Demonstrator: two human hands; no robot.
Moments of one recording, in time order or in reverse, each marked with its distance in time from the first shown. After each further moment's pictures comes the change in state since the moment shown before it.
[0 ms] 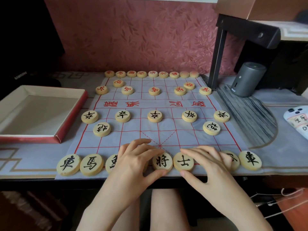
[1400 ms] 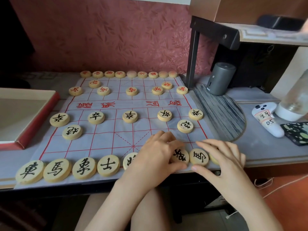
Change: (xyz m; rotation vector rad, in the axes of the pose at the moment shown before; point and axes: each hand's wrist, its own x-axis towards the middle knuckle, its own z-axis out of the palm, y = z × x) left_hand 0.065 0.076 0.042 -0.012 -0.269 0.129; right_hand -0.026 0.058 -0.049 -0.101 0.040 0.215
